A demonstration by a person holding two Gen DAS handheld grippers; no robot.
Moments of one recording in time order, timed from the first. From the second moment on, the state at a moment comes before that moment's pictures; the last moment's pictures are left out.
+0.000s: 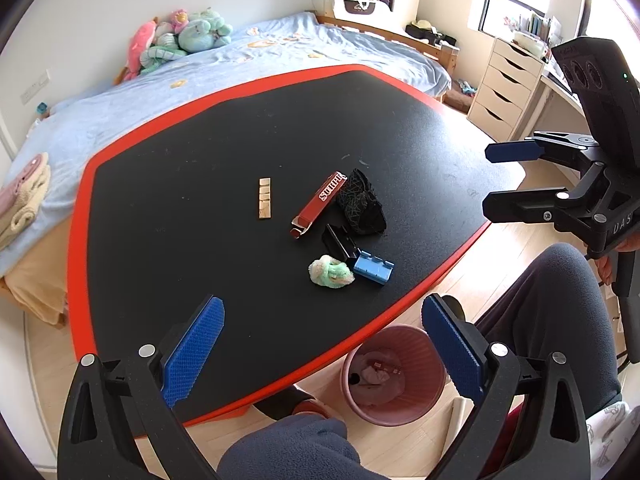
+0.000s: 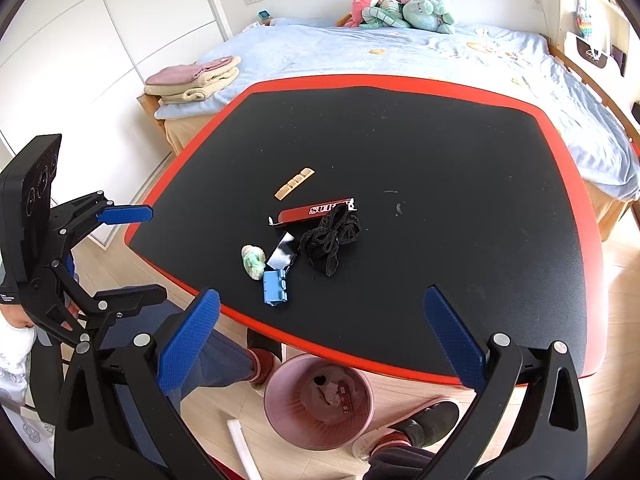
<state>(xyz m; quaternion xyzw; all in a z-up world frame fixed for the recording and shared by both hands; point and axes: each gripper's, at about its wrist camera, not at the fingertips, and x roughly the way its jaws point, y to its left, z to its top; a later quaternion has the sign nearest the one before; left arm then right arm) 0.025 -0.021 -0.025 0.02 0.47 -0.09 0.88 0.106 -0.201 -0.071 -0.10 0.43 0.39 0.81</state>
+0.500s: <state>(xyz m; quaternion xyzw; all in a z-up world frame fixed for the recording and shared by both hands) 0.058 -0.022 -0.062 0.04 0.50 -0.12 0.86 0.151 -0.165 -0.104 -0.09 0.47 0.39 0.79</state>
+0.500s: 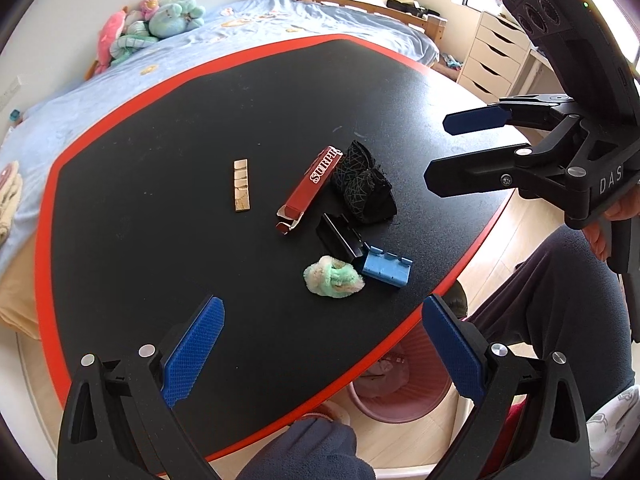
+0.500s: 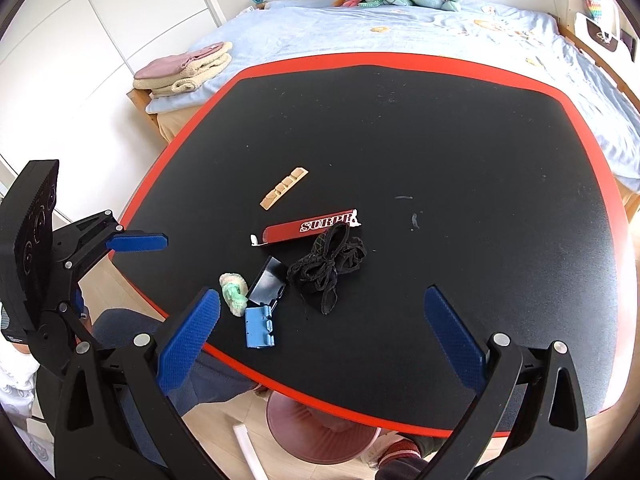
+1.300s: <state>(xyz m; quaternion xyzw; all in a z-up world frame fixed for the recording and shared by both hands) 0.086 -0.025 -0.088 0.05 0.52 -0.16 0.84 0.168 -0.139 -0.134 -0.07 0.50 0.40 0.76</state>
